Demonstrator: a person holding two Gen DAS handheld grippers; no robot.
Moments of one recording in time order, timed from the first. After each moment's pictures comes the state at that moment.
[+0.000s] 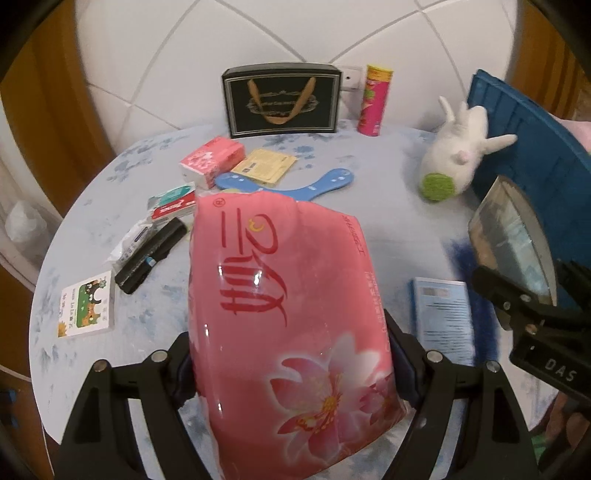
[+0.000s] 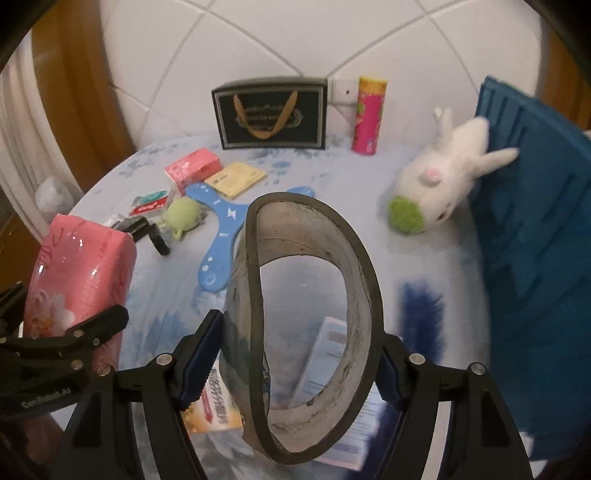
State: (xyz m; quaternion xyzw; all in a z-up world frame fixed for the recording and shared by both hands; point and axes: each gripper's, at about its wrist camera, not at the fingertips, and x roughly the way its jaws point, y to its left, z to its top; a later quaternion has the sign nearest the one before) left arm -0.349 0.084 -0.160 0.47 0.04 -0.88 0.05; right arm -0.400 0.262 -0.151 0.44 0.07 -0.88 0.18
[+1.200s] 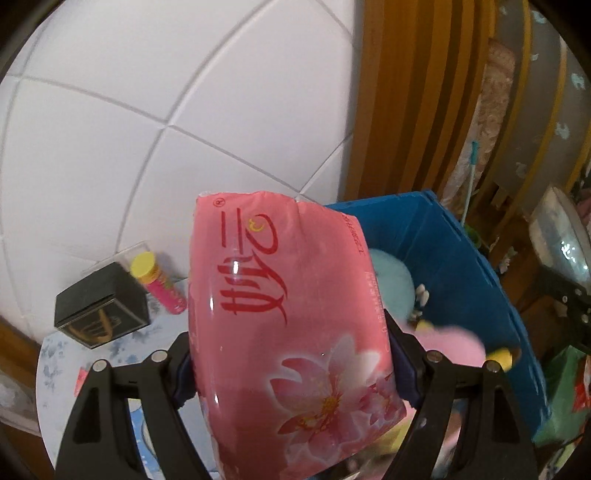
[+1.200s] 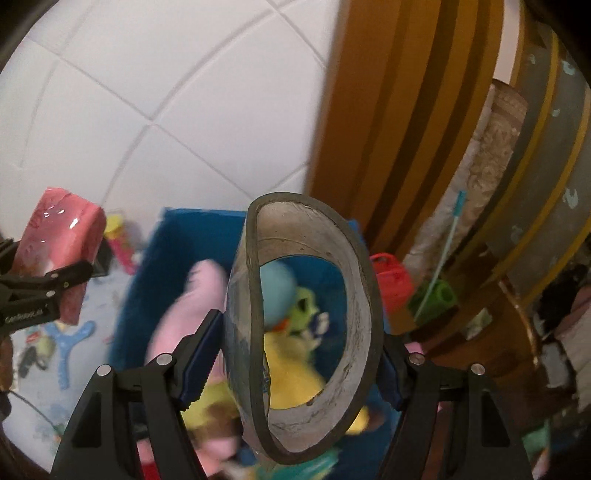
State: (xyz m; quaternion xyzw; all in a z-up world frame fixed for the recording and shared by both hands) left arm -0.664 0.489 0.111 0.44 -0.05 -0.89 -0.12; right arm -0.602 0.693 0.142 0.42 0.07 -0.90 -0.03
